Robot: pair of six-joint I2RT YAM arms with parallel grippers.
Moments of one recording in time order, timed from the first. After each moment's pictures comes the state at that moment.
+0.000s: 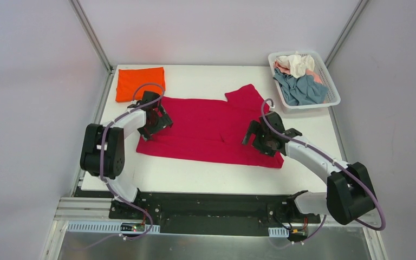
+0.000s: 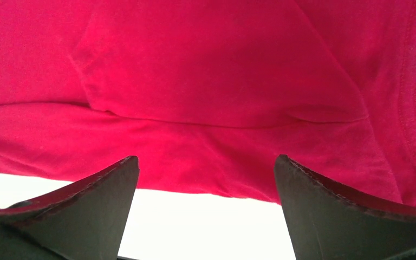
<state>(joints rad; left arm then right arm) -0.16 1.63 1.01 -0.50 -0.13 -0.76 0.47 1.28 0.76 -0.47 0.02 0.79</state>
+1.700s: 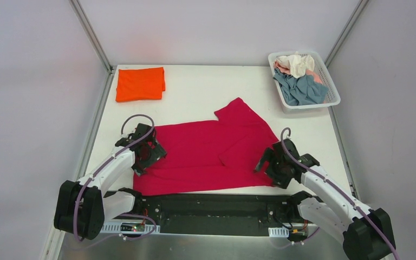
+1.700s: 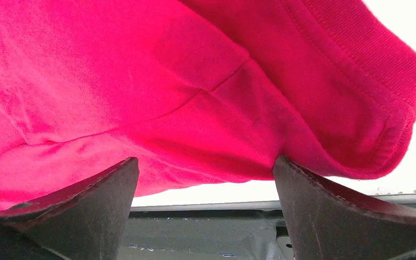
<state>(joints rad) -0.25 1.10 0.56 -0.70 -0.16 -0.97 0.46 0.89 0.47 -0.78 -0.03 0.95</state>
